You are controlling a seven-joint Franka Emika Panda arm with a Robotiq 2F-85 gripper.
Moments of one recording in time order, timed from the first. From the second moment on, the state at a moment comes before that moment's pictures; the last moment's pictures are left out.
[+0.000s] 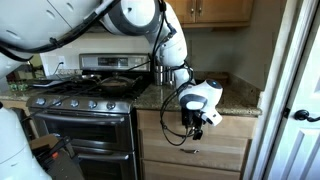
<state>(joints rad) -0.39 0.99 0.11 -1.61 0.53 2.65 0.16</state>
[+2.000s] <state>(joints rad) -0.36 0.85 0.02 -1.79 0.57 2.65 0.17</state>
